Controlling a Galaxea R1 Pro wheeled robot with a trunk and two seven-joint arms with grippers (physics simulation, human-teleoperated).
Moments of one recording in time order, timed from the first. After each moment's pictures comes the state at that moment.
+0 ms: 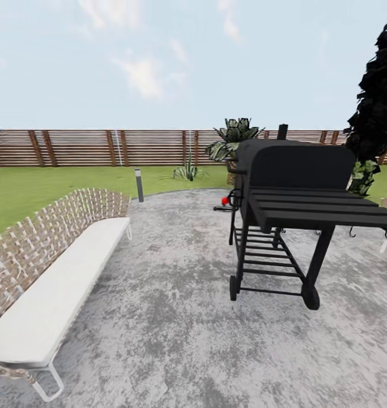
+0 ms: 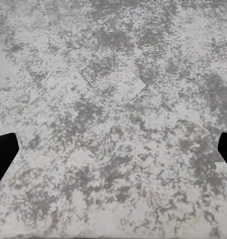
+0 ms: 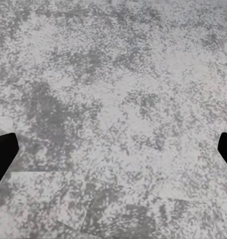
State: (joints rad) left arm -0.07 0.01 0.01 -0.37 0.00 -0.39 0.00; right arm -0.05 -0.09 0.01 -0.51 0.01 -0.30 0.00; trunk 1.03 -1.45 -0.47
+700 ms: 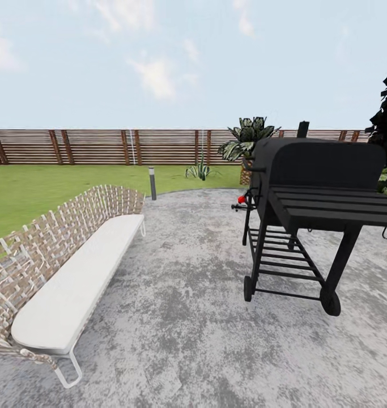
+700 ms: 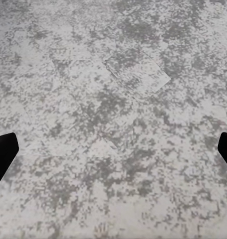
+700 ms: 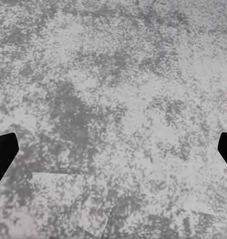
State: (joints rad) left arm -0.07 0.01 0.01 -0.37 0.00 -0.39 0.00; right arm -0.05 -0.09 0.01 -0.51 0.01 -0.30 0.00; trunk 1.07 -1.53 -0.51
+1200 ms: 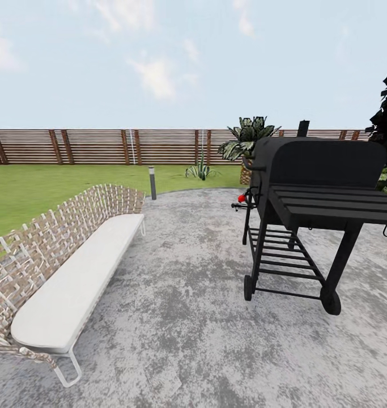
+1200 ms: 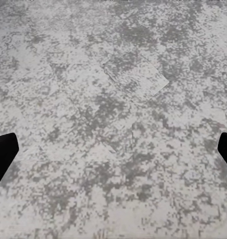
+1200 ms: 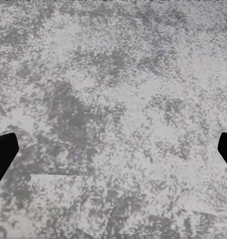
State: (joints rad) left arm -0.07 0.01 0.01 -0.38 -0.01 -0.39 0.00; right arm -0.05 -0.09 0.01 -0.51 0.01 -0.30 0.00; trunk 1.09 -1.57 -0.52
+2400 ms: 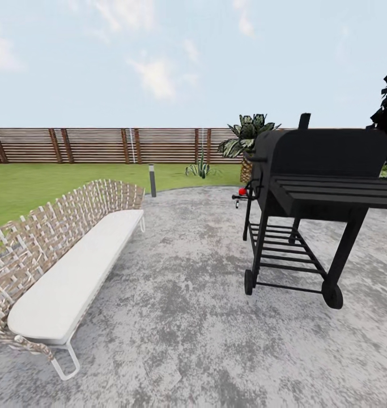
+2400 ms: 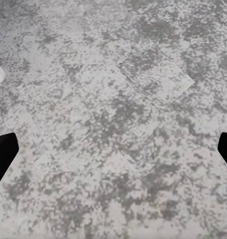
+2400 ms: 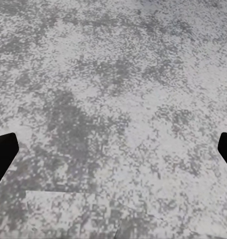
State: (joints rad) left arm -0.19 0.03 0.01 -0.30 -0.03 -0.36 0.05; right arm -0.05 -0.09 0.01 -0.57 0.01 -0.31 0.00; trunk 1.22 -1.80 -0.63
